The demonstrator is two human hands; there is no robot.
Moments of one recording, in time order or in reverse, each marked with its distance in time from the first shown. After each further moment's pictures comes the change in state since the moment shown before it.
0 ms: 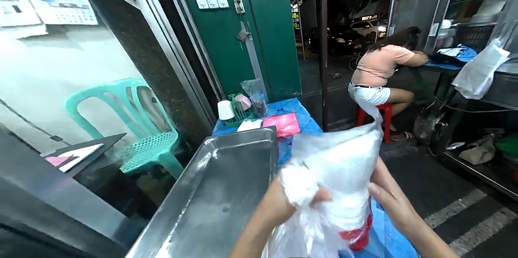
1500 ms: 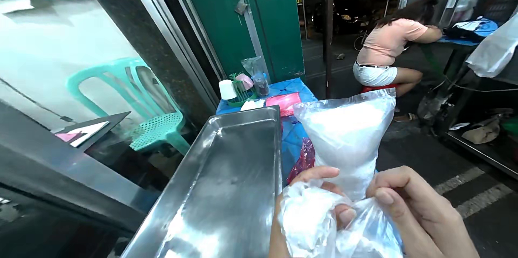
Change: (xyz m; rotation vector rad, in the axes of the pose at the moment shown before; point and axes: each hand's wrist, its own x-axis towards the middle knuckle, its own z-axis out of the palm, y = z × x) left_hand -0.067 0.018 0.046 -0.455 0.120 0.131; right_hand -0.026 -0.108 0.038 -0.270 0.035 -0.036
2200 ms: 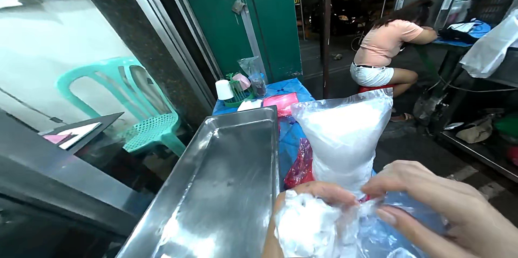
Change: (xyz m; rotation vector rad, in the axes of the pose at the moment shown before) left_hand 0.001 0.010 -0.006 0.087 -0.139 0.012; right_hand 0.020 -0.010 -0.050 -0.149 -0.366 -0.065
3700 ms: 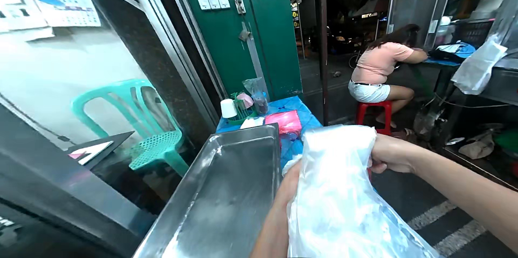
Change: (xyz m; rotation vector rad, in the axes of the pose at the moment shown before) left_hand 0.067 -0.064 -0.044 -0.224 0.285 -0.519; right_hand 0.089 0.086 -0.016 0.492 -0.256 0.976
